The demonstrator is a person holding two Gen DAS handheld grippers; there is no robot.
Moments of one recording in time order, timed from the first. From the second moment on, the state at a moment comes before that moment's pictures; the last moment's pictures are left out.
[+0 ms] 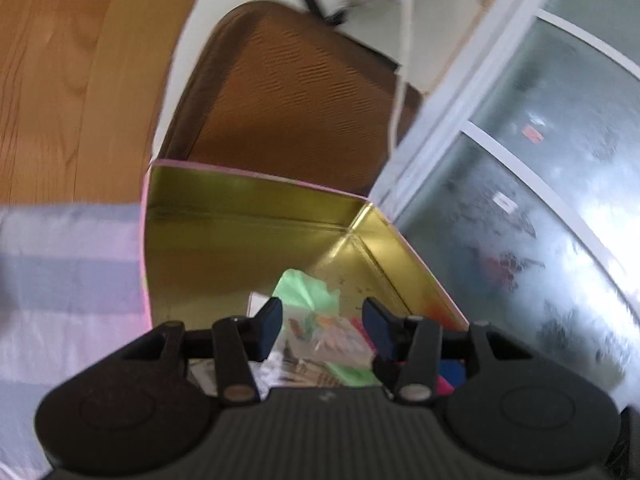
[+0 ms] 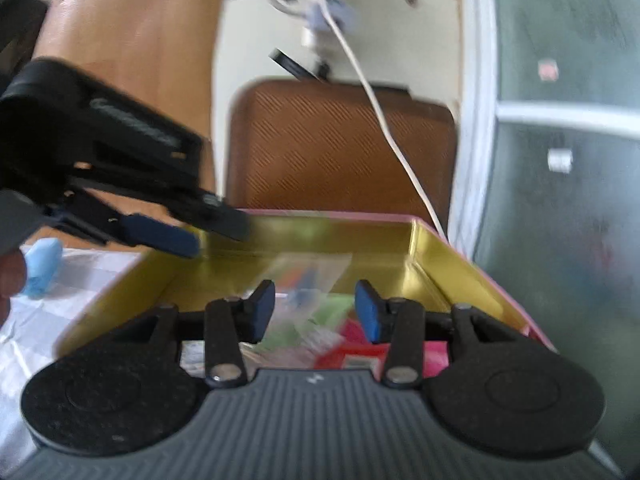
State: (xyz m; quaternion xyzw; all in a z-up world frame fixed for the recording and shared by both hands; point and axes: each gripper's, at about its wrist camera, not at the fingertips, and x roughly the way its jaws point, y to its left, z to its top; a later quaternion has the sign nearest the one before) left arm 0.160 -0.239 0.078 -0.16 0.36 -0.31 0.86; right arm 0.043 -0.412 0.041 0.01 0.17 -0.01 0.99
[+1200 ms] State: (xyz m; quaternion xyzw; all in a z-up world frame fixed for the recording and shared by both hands) left arm 0.040 0.015 0.047 -0.04 0.32 -0.11 0.94; right arm -0.017 -0.234 0.058 0.02 0.19 0.15 0.97
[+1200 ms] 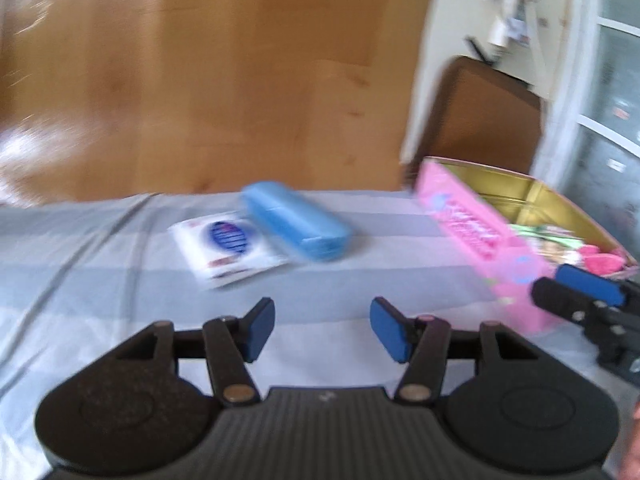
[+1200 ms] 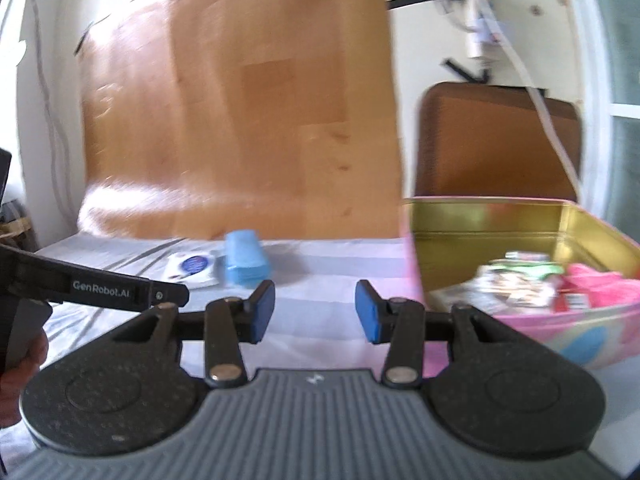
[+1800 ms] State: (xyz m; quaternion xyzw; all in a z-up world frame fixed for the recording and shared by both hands) left arm 0.037 0.149 0.008 -0.14 0.30 0.02 0.94; right arm 0.107 -0.060 0.026 -0.06 0.29 0.24 0.92
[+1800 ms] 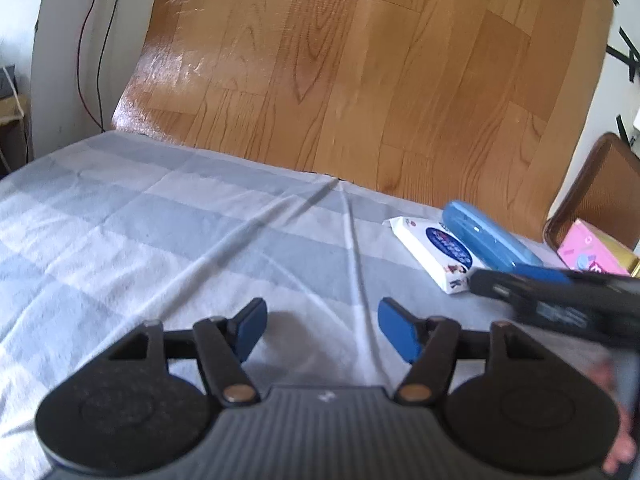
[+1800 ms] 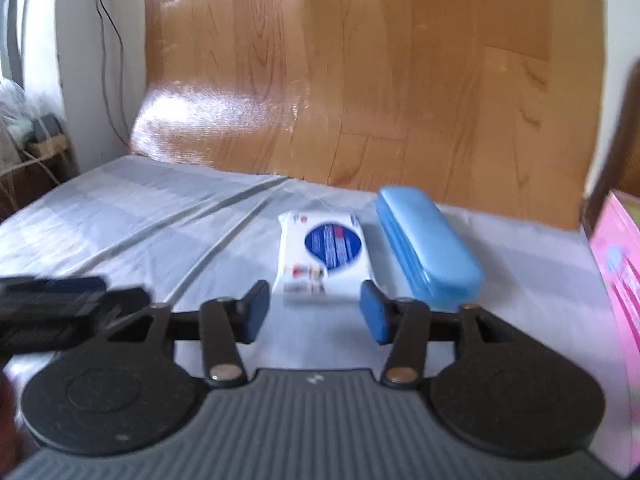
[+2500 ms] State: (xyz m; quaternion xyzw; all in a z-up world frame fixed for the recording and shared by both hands) left arm 0.040 0.143 0.005 -0.13 0.30 0.02 0.94; right arm 0.066 -0.083 0.011 -0.08 0.33 0.26 0.91
